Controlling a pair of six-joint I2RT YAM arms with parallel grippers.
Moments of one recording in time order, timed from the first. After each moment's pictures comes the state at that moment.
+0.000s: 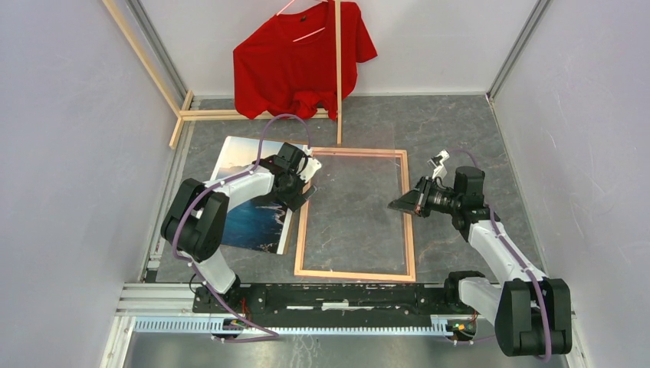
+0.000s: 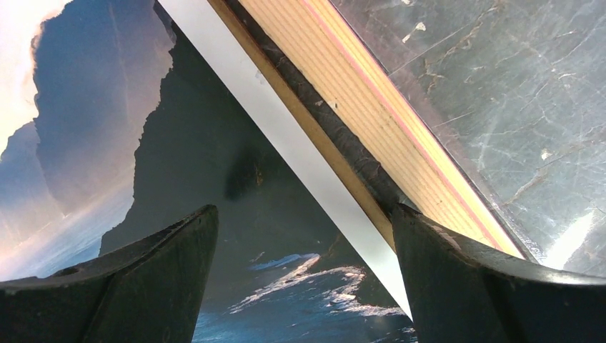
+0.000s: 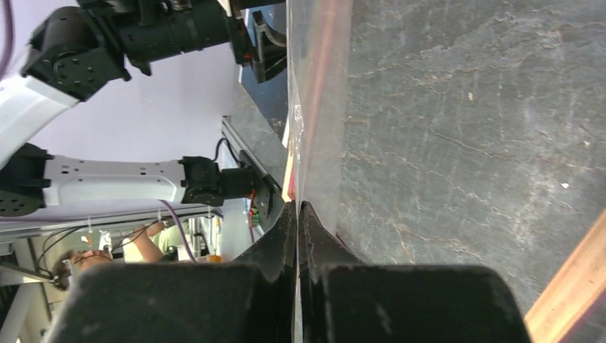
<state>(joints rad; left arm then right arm) -0.50 1.70 1.02 -0.46 -0.04 0.33 0.05 1.04 0.47 -0.05 -0.95 0.68</state>
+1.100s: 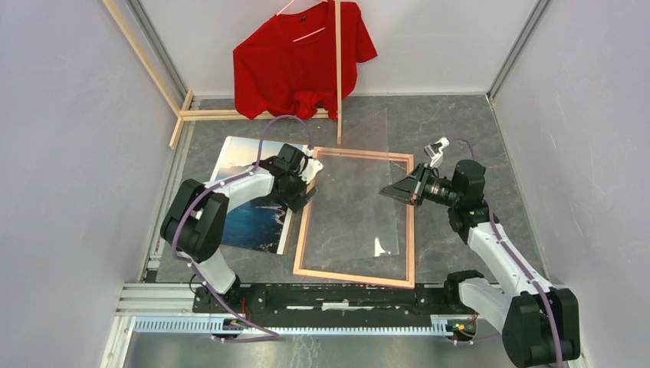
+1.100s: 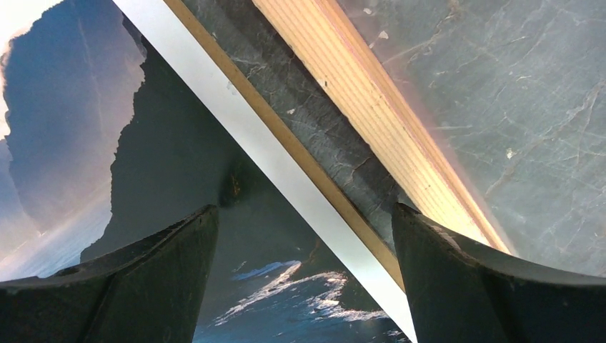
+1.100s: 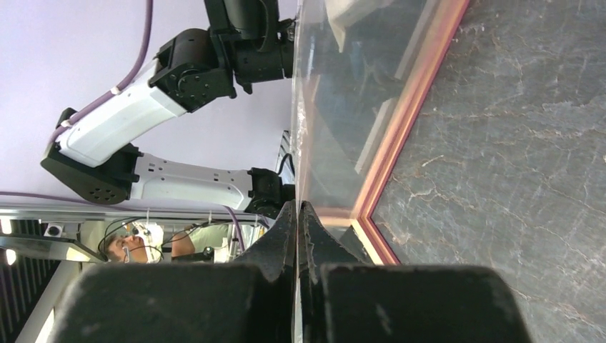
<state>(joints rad) -0.50 1.70 1.00 -0.45 0.01 0.33 0.14 0.98 0.51 0.21 -0.94 1.00</state>
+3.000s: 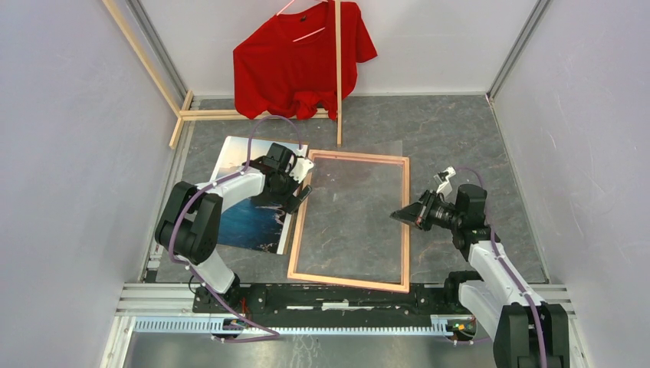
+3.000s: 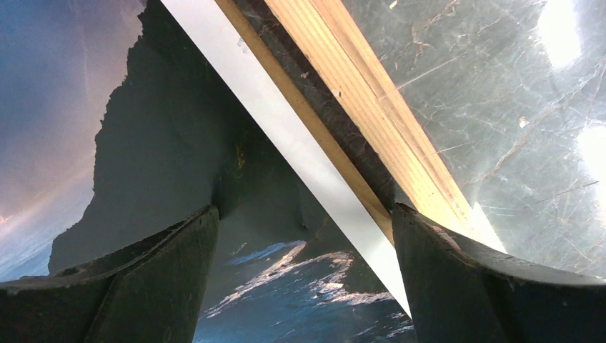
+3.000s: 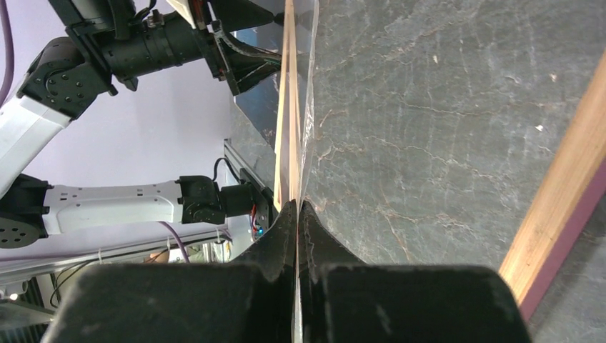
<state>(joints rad) -0.42 1.66 0.97 -0.46 0.11 0.33 0.03 0.88 0.31 0.04 -0.89 0.83</state>
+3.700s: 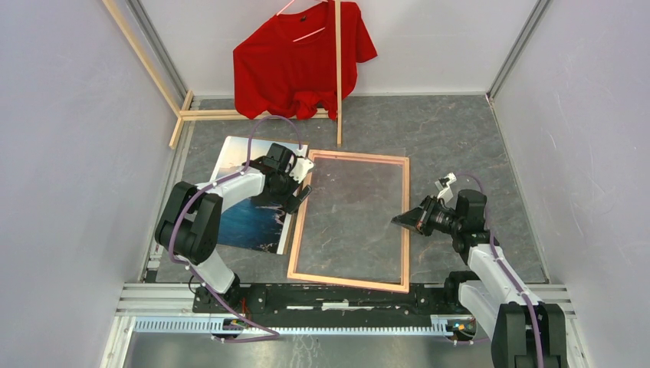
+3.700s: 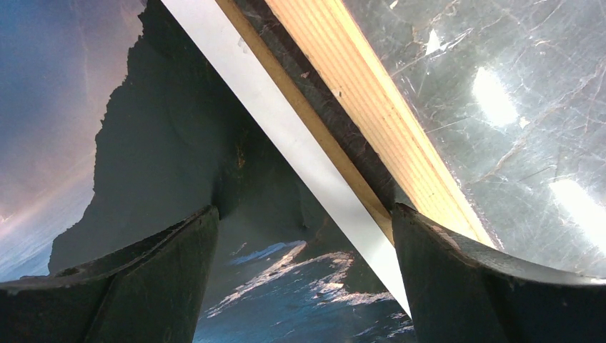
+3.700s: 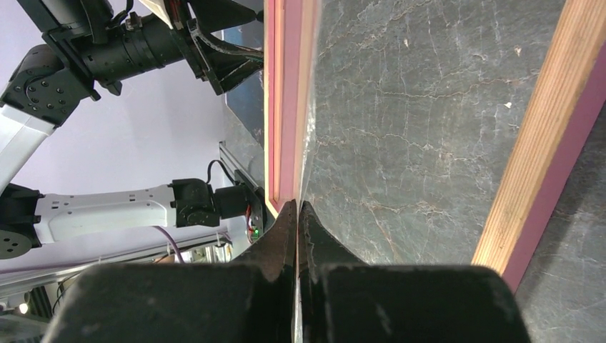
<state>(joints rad) -0.42 1.66 0.96 -0.46 0.11 0.33 0.01 0.88 0.24 0.04 -0.89 0.83</state>
